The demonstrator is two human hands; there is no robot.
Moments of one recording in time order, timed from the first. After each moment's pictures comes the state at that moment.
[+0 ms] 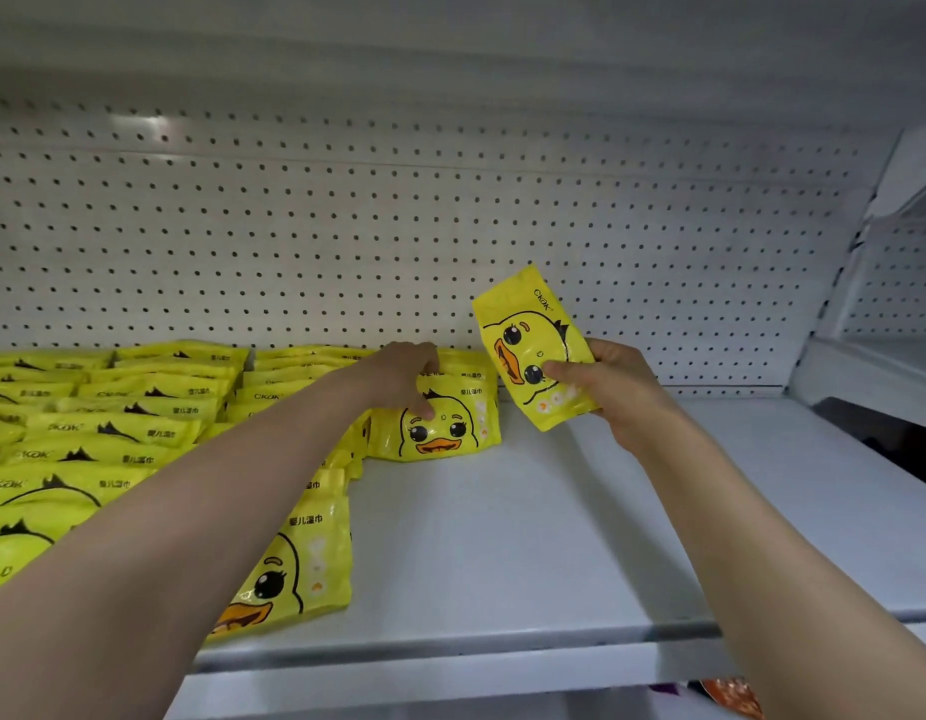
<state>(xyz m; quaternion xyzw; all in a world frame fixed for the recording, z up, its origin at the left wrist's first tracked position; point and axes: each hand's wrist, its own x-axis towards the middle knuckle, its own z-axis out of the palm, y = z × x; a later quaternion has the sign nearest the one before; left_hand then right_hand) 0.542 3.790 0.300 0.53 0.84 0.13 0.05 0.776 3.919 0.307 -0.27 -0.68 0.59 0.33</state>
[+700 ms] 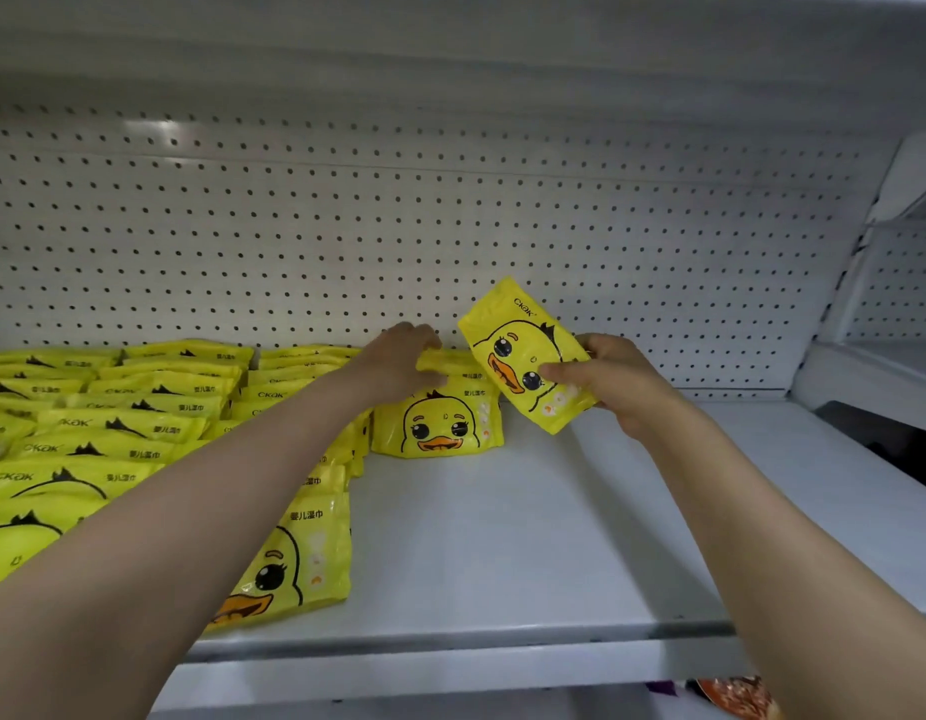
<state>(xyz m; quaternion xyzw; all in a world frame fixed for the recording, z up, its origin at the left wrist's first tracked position) 0.552 3.779 0.308 0.53 0.82 0.21 -0.03 0.775 3.931 0.316 -0.27 -0.74 0.54 0.28</state>
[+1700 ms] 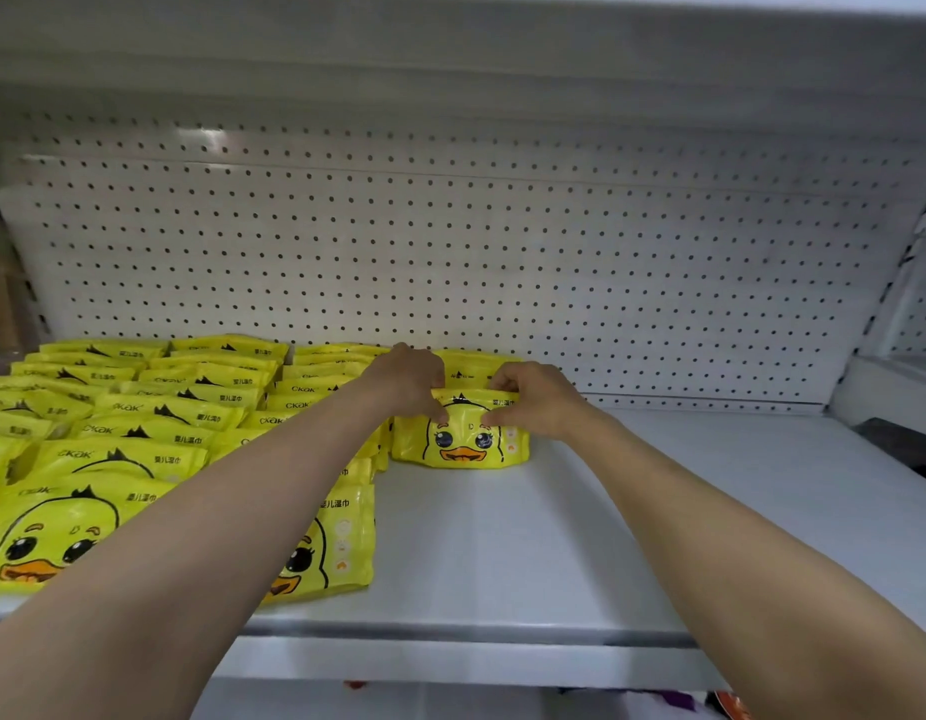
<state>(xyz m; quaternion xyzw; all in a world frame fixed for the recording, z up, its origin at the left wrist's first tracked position) 0.564 3.762 0.306 0.47 0.88 0.07 -0.01 0.695 3.912 0.278 -0.22 -0.93 0.23 0.16</state>
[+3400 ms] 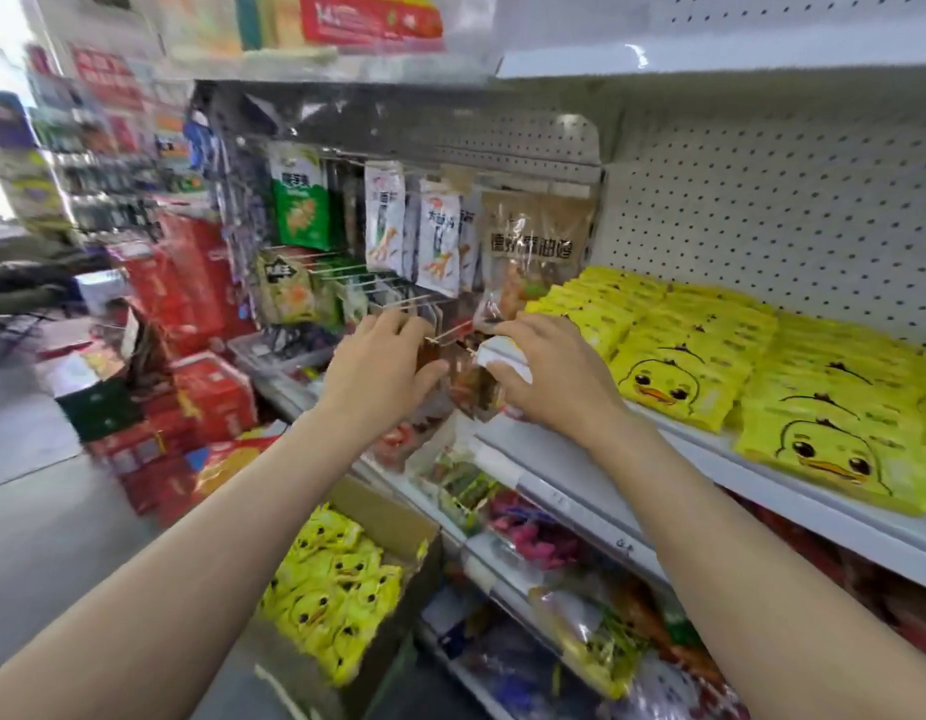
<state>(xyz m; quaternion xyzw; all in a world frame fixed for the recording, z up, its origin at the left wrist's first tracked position) 0.651 3.136 0.285 0.15 0.94 0.09 -0.28 0.646 3.350 0.290 0.17 -0.95 0.10 0.23</state>
